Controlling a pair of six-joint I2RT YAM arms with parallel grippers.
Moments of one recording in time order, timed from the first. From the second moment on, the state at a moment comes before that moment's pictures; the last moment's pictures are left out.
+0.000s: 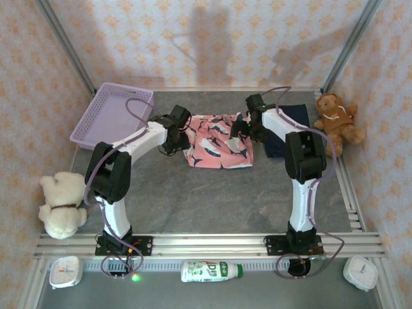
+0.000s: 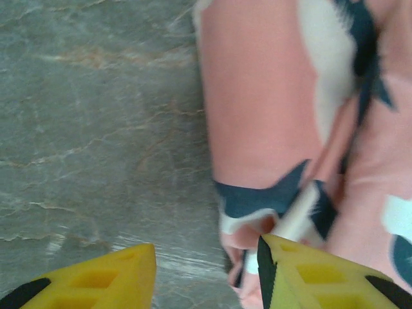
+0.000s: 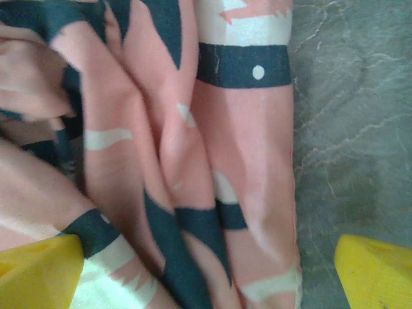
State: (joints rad) left arm -0.39 1.86 1.39 -0.80 -0.08 -0.74; right arm 0.27 2.11 1.62 -0.78 -0.14 0.38
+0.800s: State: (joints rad) left arm -0.30 1.76 1.25 -0.78 -0.08 -0.75; right arm 0.39 2.22 1.80 -0.99 0.19 0.33
